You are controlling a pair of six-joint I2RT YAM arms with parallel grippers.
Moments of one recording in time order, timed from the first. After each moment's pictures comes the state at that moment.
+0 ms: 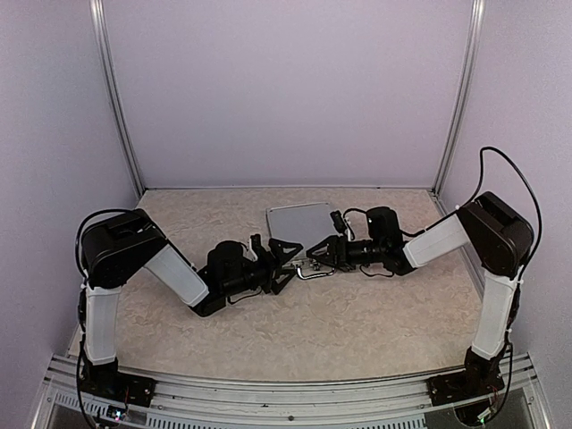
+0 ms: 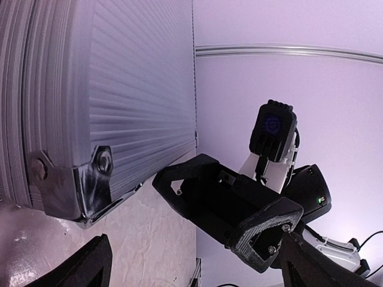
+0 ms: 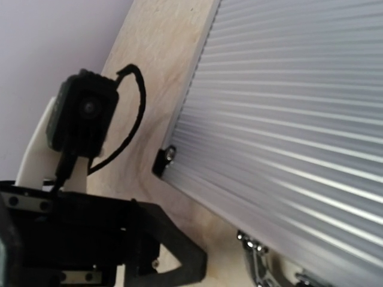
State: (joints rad) left arm -0.84 2.10 0.84 1.15 0.17 -1.44; right arm 0.55 1.94 0.91 0.59 -0.73 0.68
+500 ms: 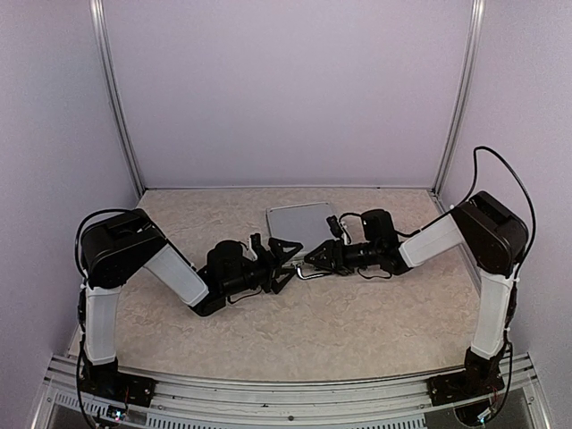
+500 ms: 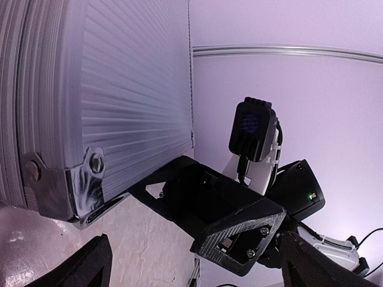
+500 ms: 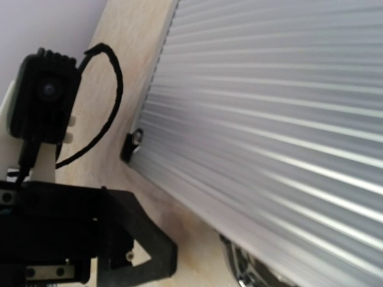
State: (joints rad) left arm -0.84 2.10 0.84 1.15 0.17 -1.44; right arm 0.55 1.98 0.94 0.53 -0.72 0.65
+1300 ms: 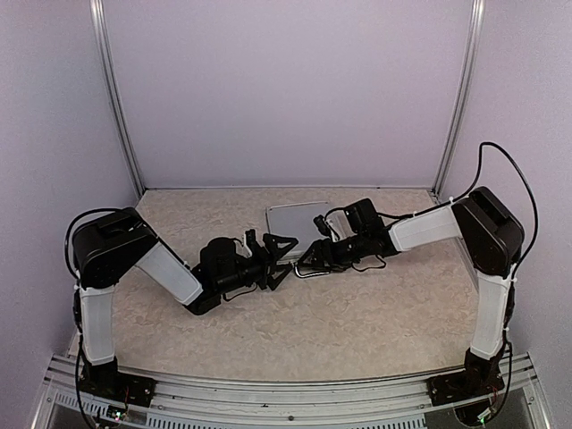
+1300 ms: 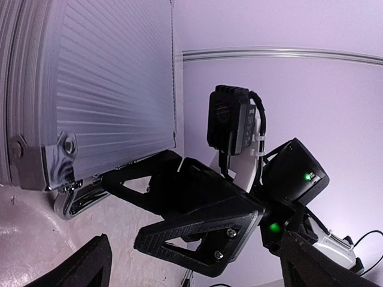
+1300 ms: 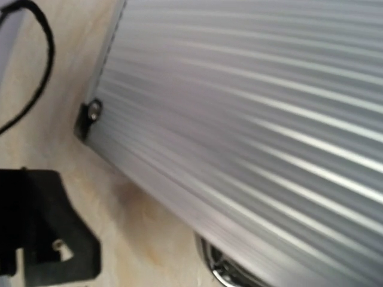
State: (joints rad) left arm -0.82 2.05 0.80 1.17 0.18 -1.44; right arm 0.59 1.99 1.14 0.09 -0.63 0.46
